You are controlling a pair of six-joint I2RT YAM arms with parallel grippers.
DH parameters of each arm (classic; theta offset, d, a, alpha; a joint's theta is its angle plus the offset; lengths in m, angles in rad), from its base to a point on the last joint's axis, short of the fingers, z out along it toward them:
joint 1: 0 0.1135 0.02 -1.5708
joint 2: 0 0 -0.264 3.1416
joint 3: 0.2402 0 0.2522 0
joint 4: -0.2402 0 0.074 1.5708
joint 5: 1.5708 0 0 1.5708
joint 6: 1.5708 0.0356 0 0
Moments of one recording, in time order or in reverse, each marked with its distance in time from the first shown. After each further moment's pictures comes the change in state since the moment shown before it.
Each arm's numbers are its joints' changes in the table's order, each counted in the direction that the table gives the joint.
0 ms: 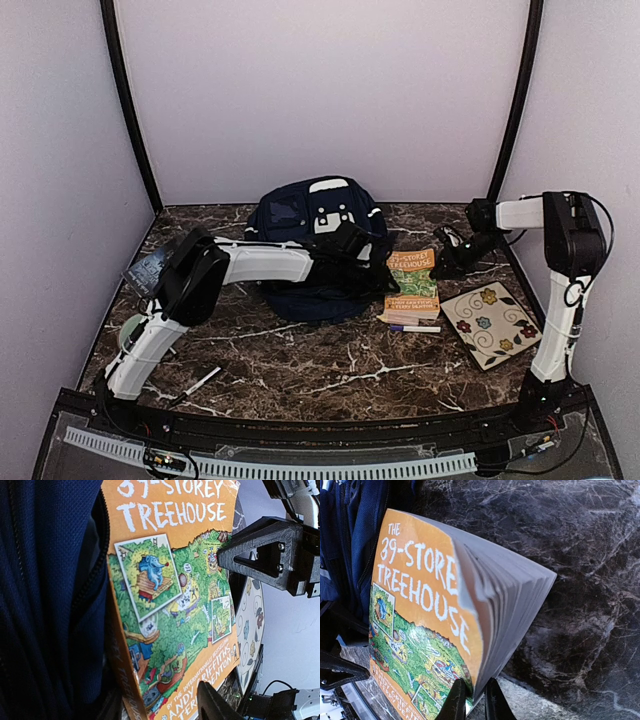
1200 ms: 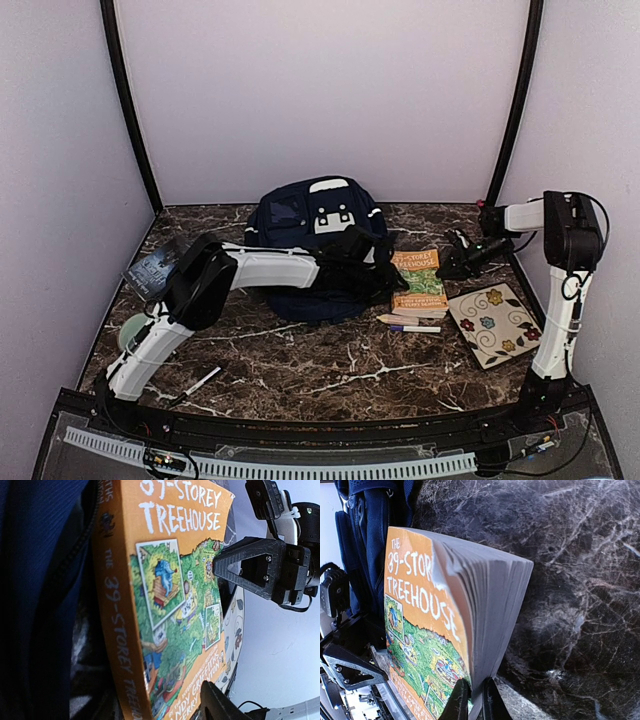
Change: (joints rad) left arm -0.010 0.046 0.021 0.104 0.006 -0.213; right arm -0.110 0.095 0.050 -0.086 -0.196 -0.024
